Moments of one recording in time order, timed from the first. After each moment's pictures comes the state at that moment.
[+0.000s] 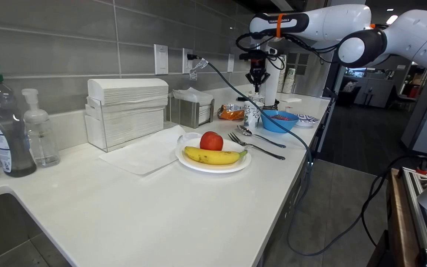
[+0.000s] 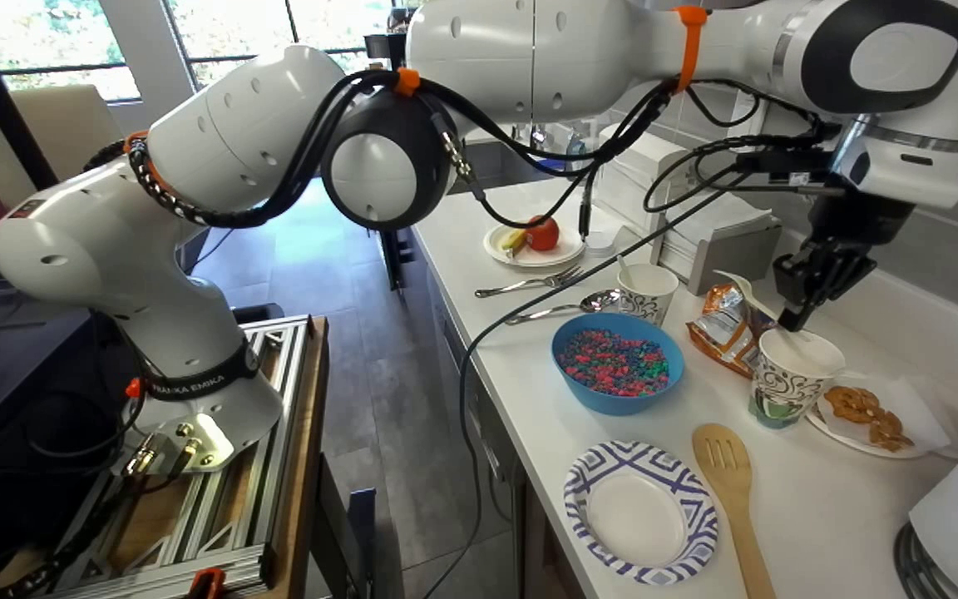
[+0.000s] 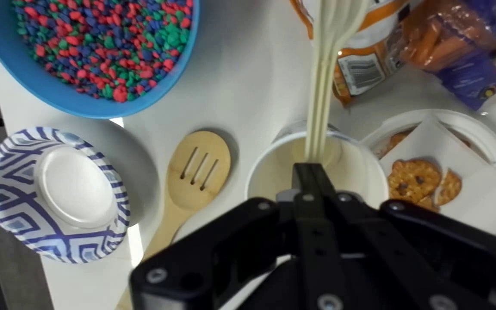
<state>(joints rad) -0.25 1.11 -0.11 -0.46 0.07 1.43 1.18</state>
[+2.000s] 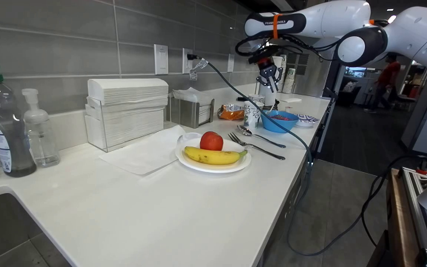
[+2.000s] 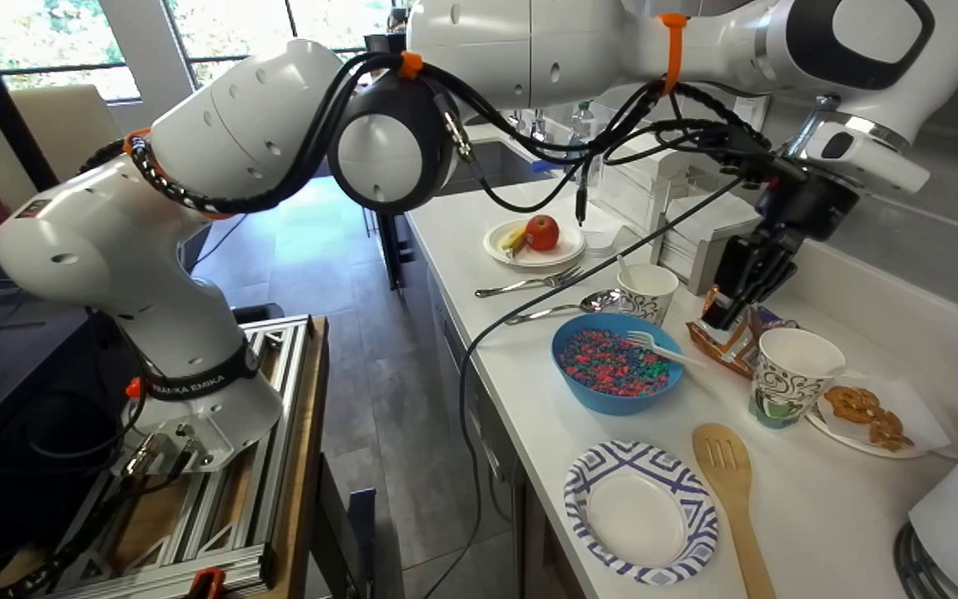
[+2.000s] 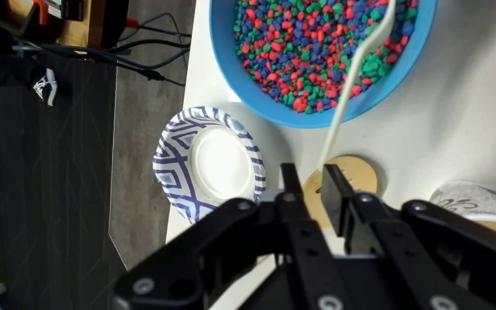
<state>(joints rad) -0.18 1.09 -0.17 -0.45 -0.09 1.09 0.95</state>
